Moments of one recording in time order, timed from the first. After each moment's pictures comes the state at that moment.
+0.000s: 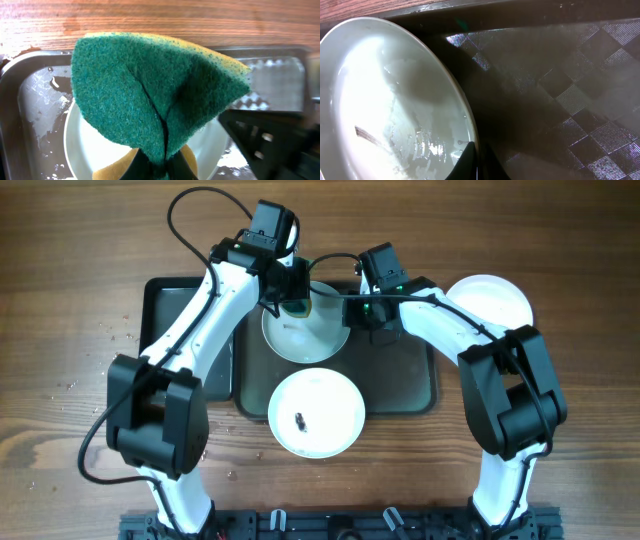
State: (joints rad) left arm -0.35 1.95 1.58 -0.80 0.13 -0.36; right arm 0.41 2.05 1.33 -0.41 -0.23 0.48
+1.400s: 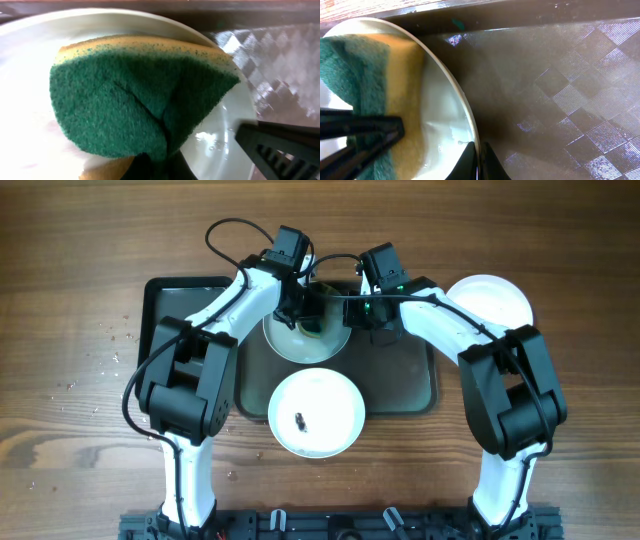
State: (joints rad) left arm -0.38 2.16 1.54 -0.65 0.31 -0.35; right arm 0.41 2.05 1.33 -0.41 -0.23 0.48
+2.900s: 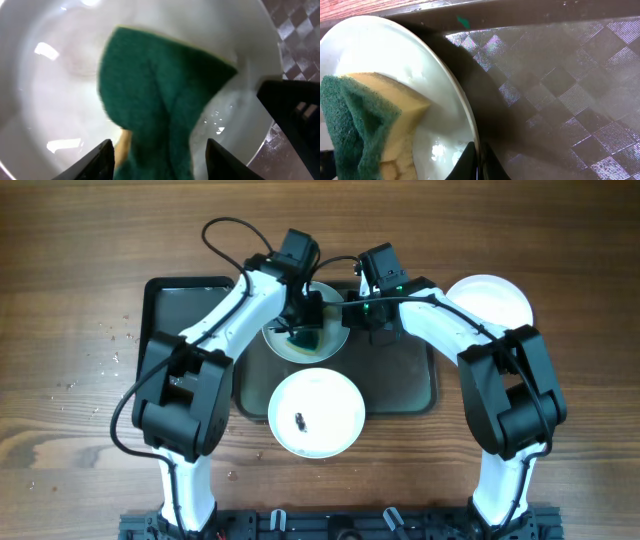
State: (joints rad) left arm -0.43 2.06 1.54 -0.84 0.12 -0.42; right arm 0.41 2.05 1.33 -0.41 -0.24 0.48
